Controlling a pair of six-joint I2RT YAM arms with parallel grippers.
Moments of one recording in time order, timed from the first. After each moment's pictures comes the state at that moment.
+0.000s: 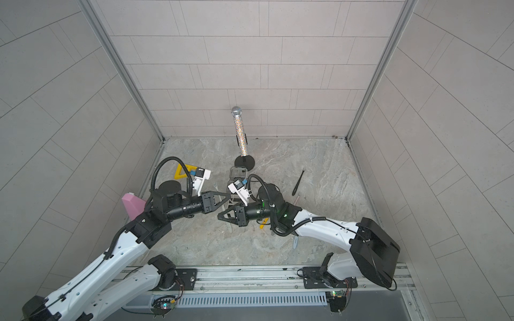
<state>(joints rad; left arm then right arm) -0.54 0.79 0.70 -0.19 0.53 -0.81 0.89 1.34 0.76 0.45 -0.70 0.80</state>
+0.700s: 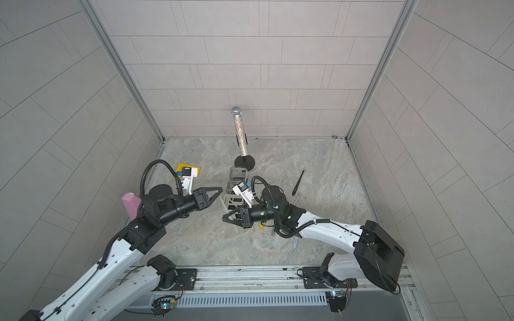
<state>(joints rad) -0.52 0.72 0.67 -0.18 0.39 -0.86 0.88 1.30 0.70 0.42 -0.71 0.79</state>
